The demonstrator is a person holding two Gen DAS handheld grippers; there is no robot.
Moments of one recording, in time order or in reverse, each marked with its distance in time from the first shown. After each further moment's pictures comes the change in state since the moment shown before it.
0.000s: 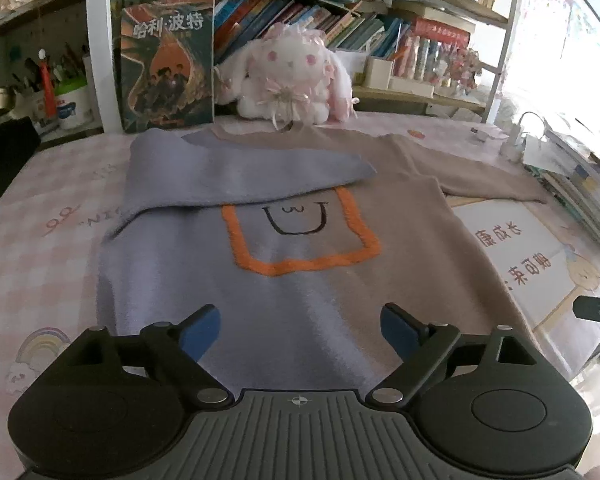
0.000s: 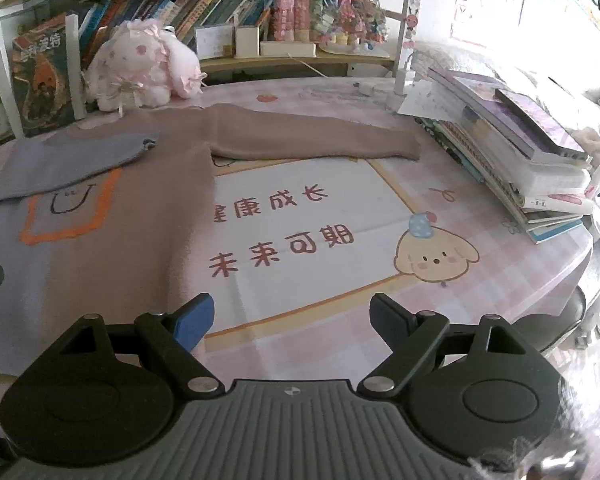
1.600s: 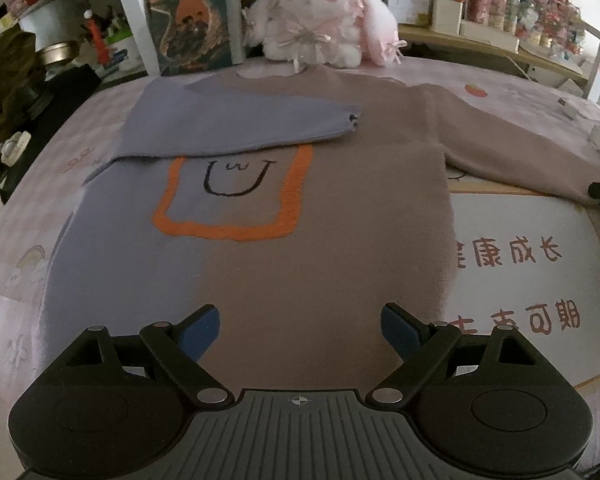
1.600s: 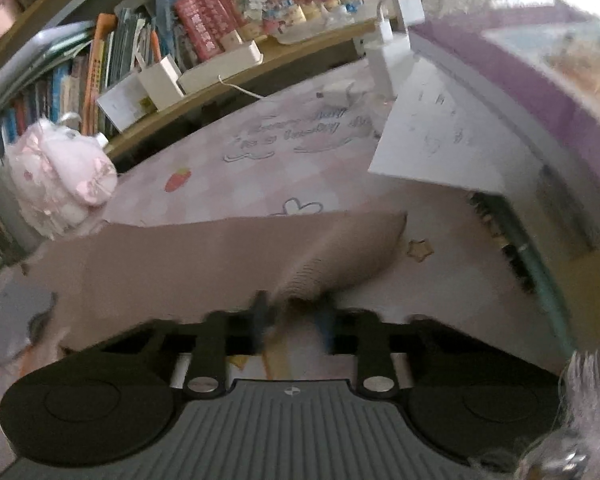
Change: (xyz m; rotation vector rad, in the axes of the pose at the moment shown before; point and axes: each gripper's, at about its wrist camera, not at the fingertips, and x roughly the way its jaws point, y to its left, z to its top) left arm 0.064 -0.151 0.033 -0.198 0.208 0.379; right arm 0.232 -0.182 0.166 0.232 0.072 0.367
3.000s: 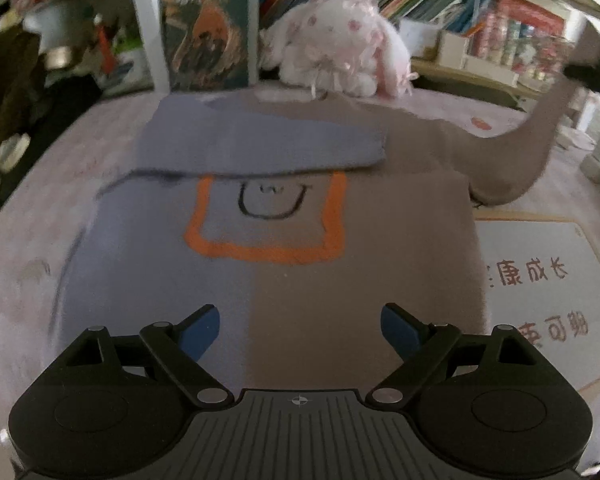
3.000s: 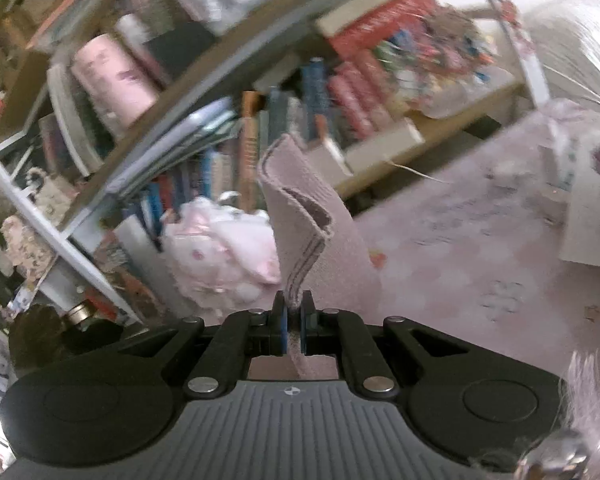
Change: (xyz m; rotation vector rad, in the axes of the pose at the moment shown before) left arm 0.000 0.064 -0.005 0.020 -0.113 -0.098; right arm -0.055 0.120 0.035 0.012 -0.180 0.339
